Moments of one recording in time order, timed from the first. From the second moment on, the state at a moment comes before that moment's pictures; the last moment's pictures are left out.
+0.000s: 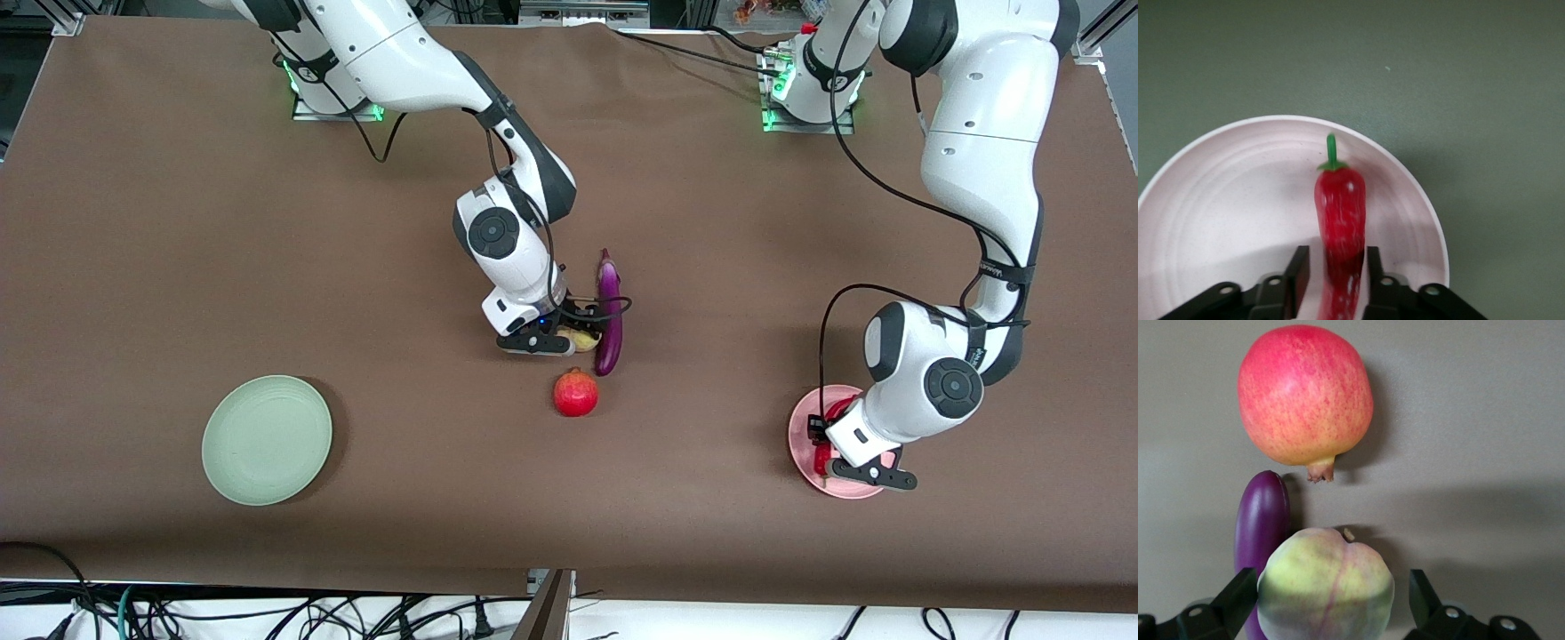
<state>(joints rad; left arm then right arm) -0.01 0.88 -0.09 -1.36 0.06 2.30 0.07 0.77 0.82 -0.05 -1.49 0.31 2.57 0.65</state>
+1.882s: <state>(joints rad) -0.34 0.77 -0.31 -1.38 0.06 1.99 -0.57 0.12 0.73 -0.12 -1.28 0.14 1.93 -0.42</state>
